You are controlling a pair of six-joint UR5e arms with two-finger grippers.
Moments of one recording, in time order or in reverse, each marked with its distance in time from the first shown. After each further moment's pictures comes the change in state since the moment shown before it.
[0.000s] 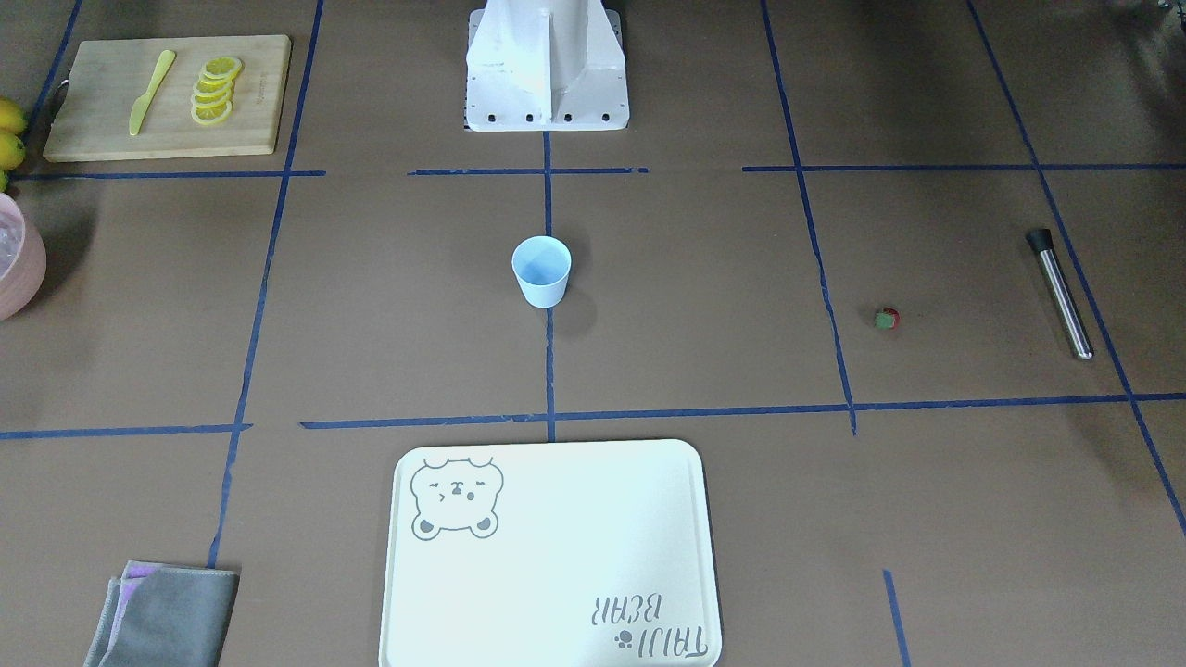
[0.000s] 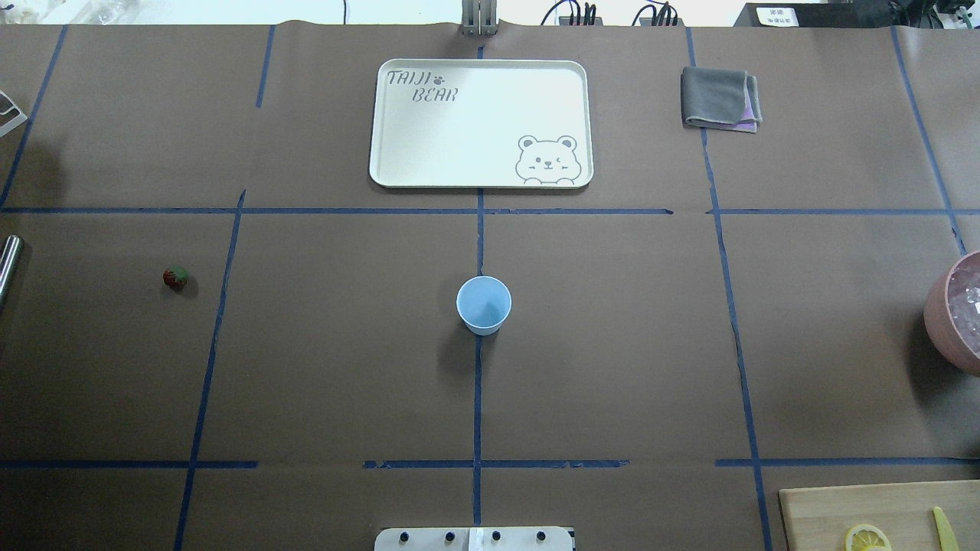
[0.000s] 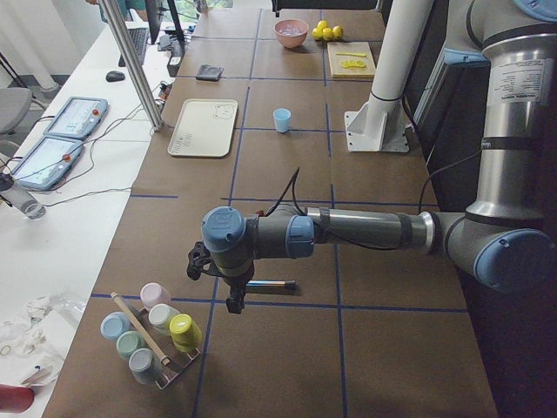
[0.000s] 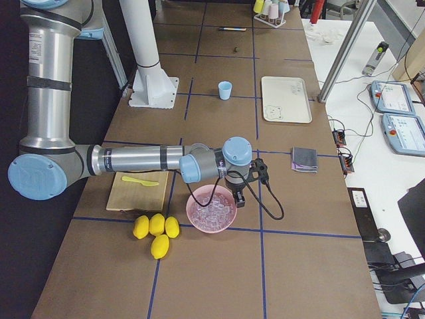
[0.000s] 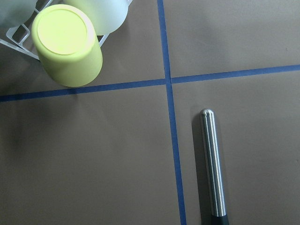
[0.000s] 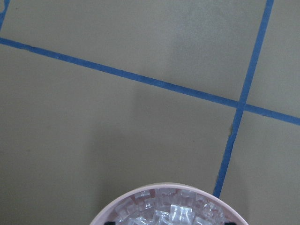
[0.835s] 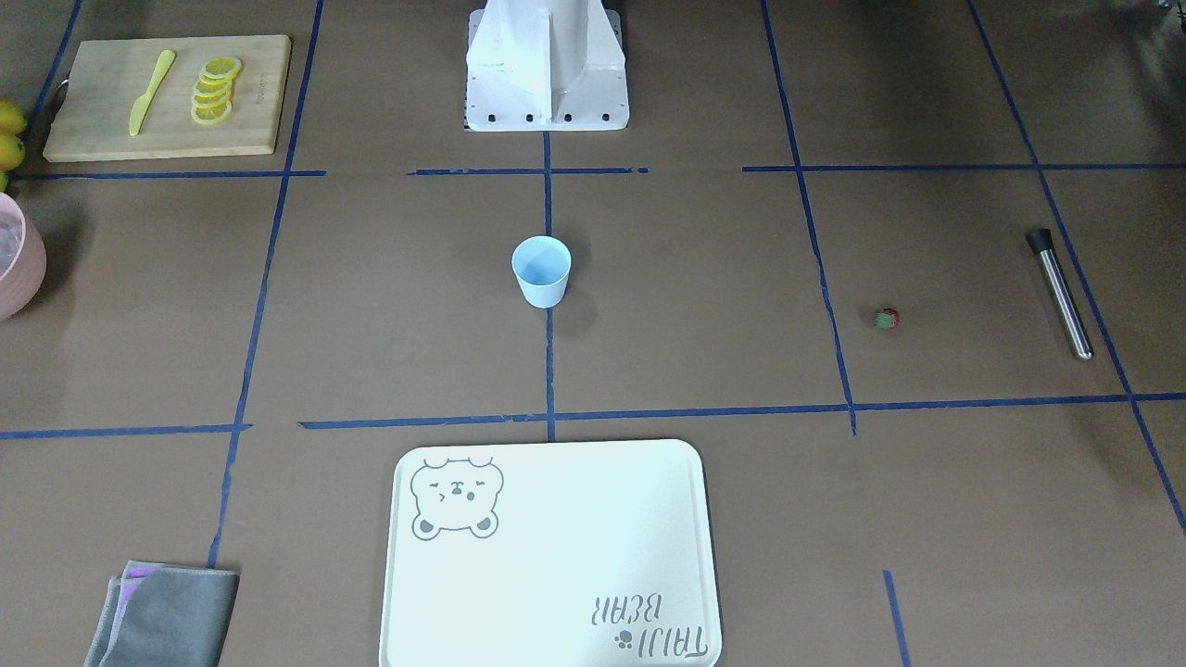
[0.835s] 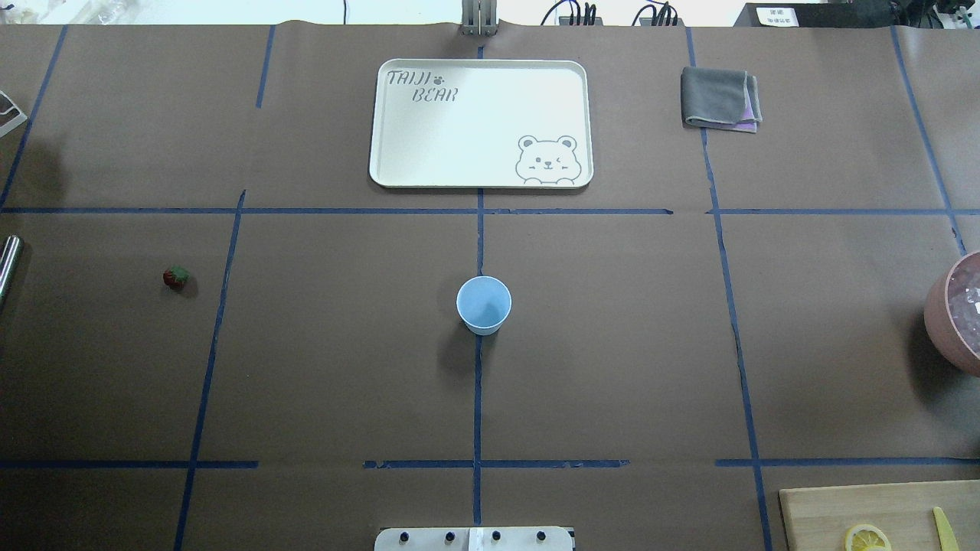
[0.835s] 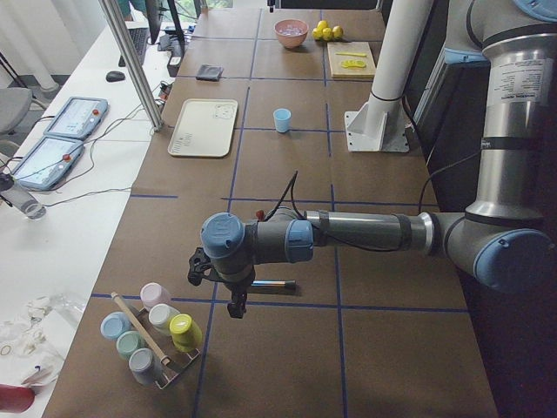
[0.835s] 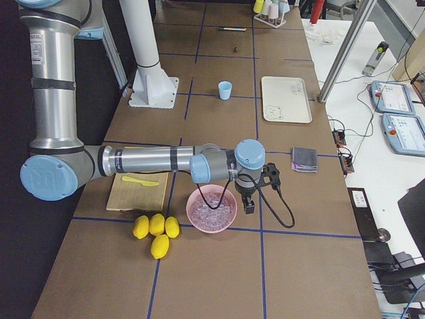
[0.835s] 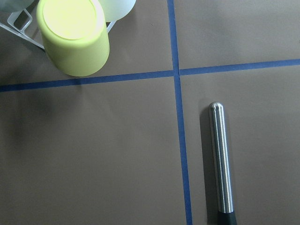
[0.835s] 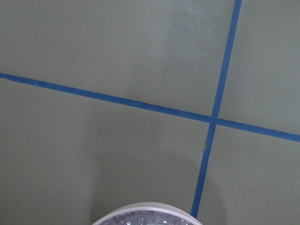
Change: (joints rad) left arm 0.001 -0.001 0.019 0.002 0.001 0.008; right arm 0.058 0.090 -0.063 -0.079 -0.006 -0.020
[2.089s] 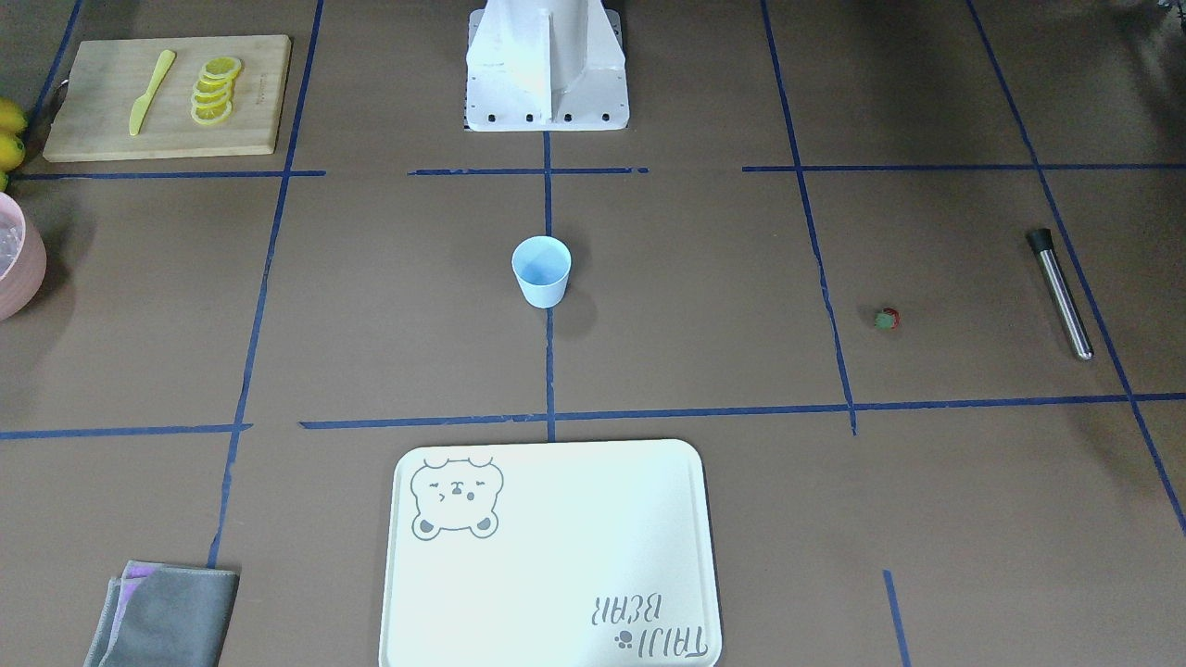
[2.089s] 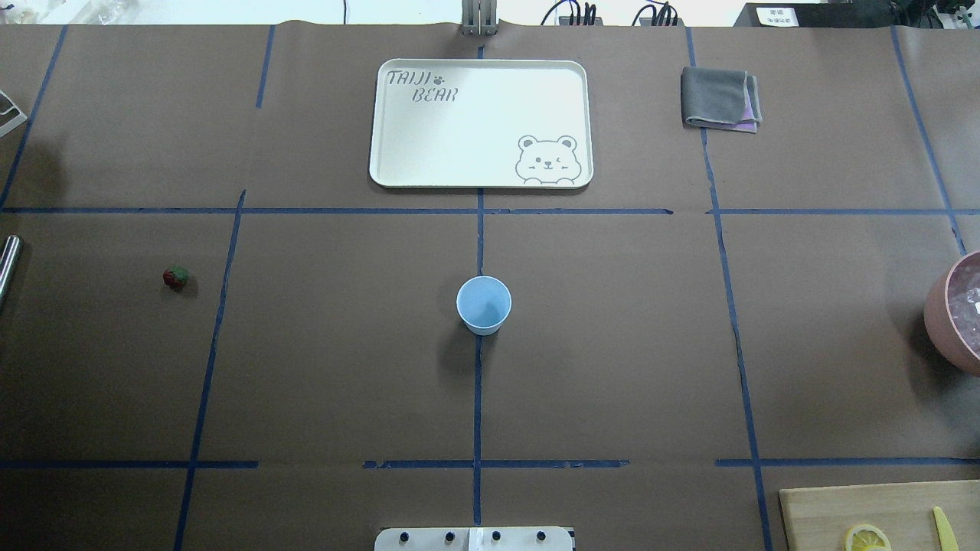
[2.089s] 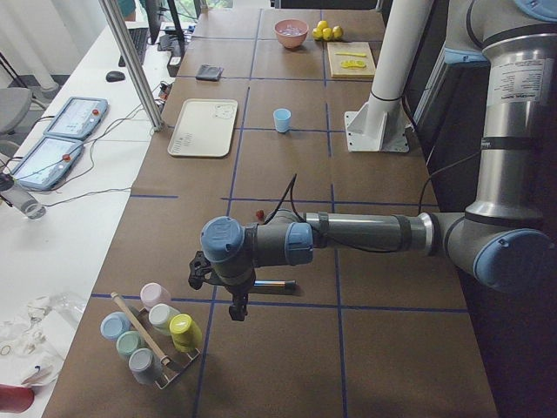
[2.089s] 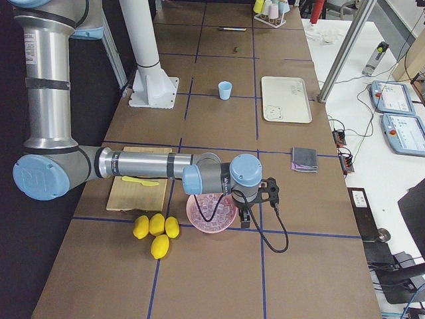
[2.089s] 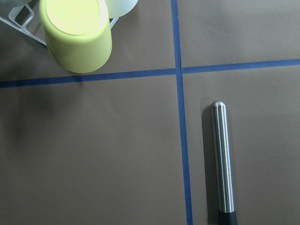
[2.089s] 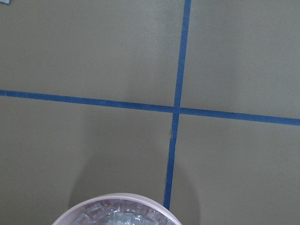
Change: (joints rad) left arm 0.000 0.000 0.019 0.002 0.000 -0.002; right arm 0.091 -0.005 -0.059 -0.009 0.020 0.005
